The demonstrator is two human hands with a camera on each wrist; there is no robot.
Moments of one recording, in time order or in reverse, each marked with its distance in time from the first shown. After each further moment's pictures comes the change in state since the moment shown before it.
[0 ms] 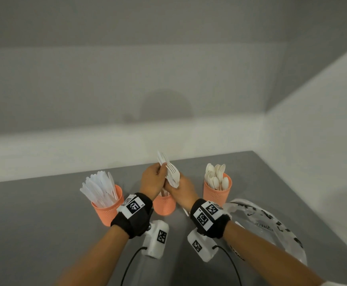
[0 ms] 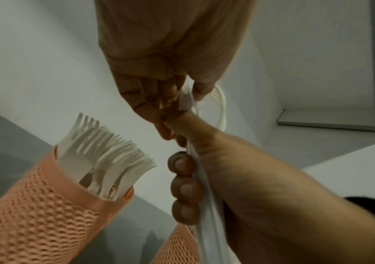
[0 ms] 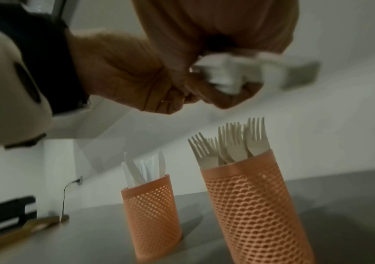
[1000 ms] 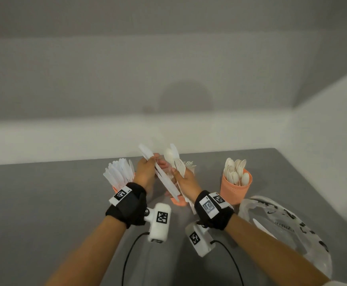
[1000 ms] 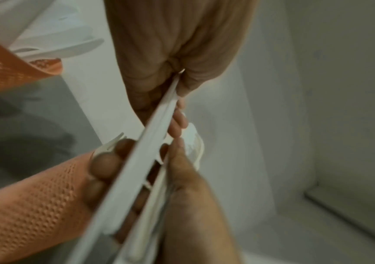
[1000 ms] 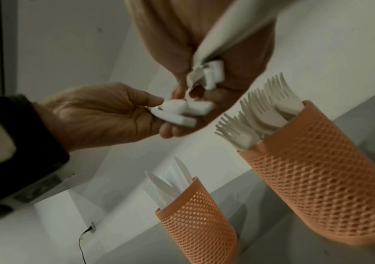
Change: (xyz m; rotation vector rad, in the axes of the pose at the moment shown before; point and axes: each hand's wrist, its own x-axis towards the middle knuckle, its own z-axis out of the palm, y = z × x) left_hand -0.010 -0.015 -0.050 -0.657 0.117 -0.325; right_hand 0.002 -0.013 0.036 0.382 -0.111 0.161
